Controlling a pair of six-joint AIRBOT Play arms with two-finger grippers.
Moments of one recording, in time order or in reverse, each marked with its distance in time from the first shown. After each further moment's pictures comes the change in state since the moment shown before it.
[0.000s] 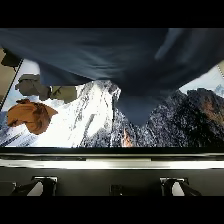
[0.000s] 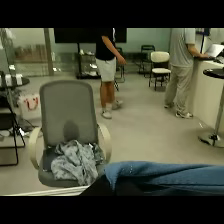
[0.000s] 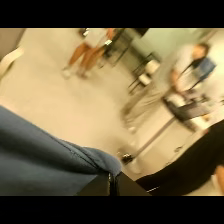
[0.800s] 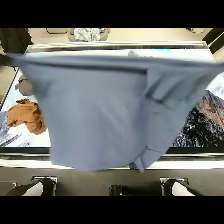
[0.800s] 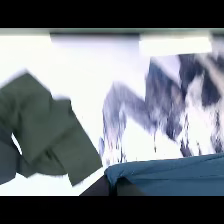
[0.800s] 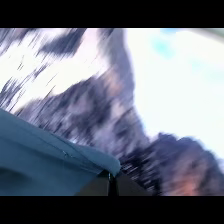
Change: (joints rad) left arm -0.047 -0.291 -0.347 0.070 -0.177 0.034; right arm 0.056 -0.434 -0.050 -0.115 0.472 0.152
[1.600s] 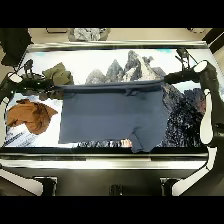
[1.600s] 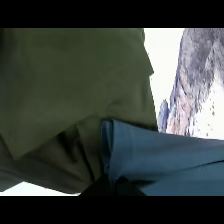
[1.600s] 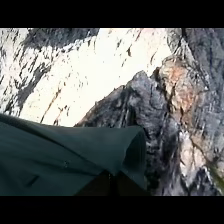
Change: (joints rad) left arm -0.004 -0.636 0.003 -0.104 0.247 0.015; right arm 0.239 -0.588 -0.054 0.026 -0.506 0.128
